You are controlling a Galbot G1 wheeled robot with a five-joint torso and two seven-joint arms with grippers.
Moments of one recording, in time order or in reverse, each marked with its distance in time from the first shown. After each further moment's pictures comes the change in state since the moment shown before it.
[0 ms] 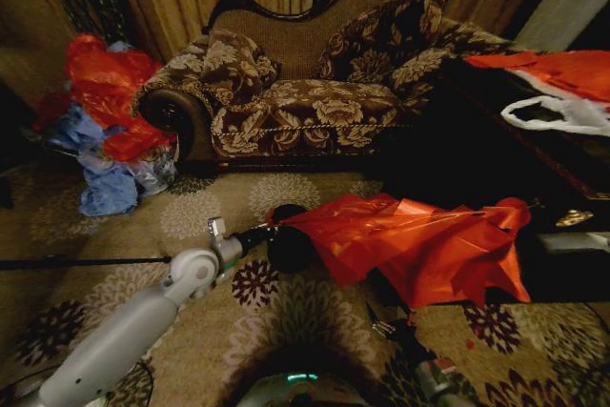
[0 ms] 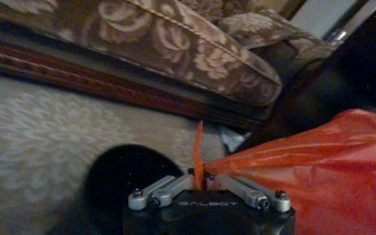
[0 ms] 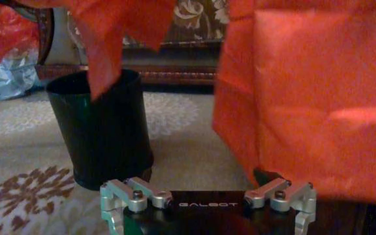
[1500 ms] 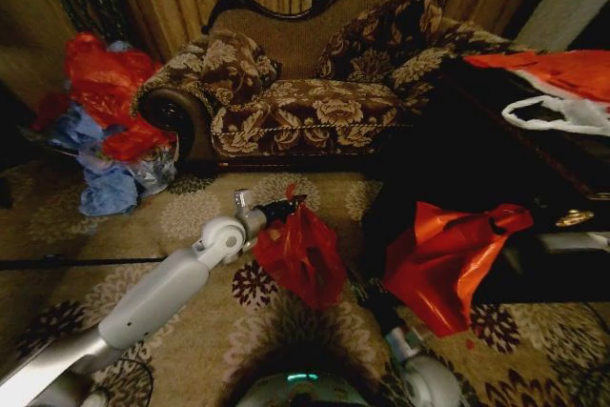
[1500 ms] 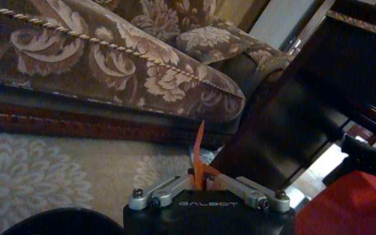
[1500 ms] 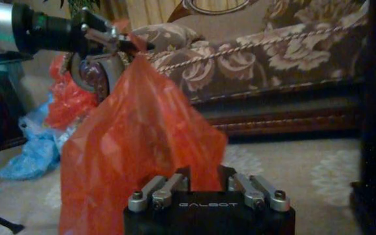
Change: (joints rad) left arm -0.371 -0.141 0.259 0.068 -0.006 0.017 -0.086; right arm 0.213 -0.106 -0.318 0.116 0.148 -0.081 0.148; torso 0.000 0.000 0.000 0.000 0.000
